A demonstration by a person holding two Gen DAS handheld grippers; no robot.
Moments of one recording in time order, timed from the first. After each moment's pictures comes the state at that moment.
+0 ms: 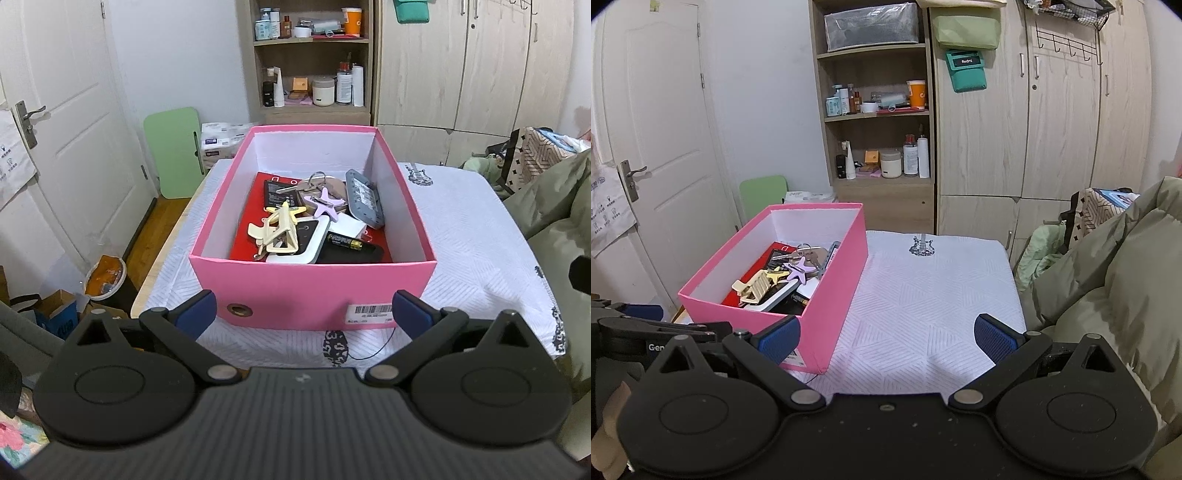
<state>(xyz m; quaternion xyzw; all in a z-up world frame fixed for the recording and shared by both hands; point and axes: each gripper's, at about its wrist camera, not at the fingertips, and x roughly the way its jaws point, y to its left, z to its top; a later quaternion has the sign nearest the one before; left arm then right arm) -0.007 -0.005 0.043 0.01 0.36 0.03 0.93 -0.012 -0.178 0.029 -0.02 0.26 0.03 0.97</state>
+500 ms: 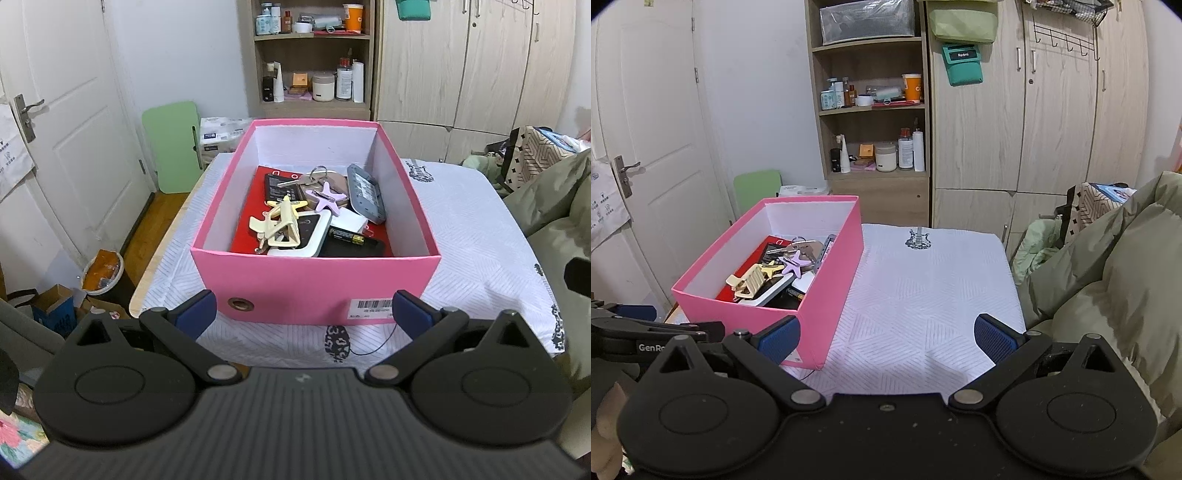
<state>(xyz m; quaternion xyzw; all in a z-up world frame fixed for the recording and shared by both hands) -0.008 0.000 0.041 0.01 0.37 0.03 0.93 -0.008 -0.174 0.026 -0.02 0.27 0.02 0.96</state>
